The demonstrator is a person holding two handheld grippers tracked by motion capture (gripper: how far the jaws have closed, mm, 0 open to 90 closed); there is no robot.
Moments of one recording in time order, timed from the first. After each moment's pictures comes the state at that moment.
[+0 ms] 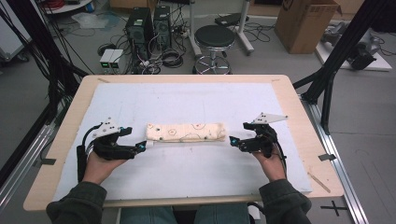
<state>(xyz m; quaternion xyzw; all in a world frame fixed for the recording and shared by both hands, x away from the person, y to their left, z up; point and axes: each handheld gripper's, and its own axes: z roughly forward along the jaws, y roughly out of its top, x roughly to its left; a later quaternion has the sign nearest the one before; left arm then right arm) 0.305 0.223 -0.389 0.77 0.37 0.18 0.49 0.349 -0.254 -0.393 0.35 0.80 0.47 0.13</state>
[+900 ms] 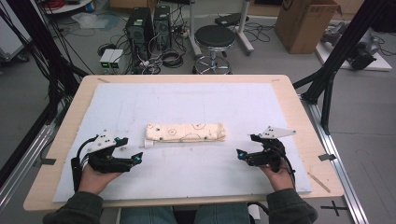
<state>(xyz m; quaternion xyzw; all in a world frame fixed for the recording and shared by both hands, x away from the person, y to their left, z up) 0.275 0.230 -0.403 0.77 0.36 0.19 0.49 0.315 -0.275 -0.410 0.35 0.81 0.45 0.14</state>
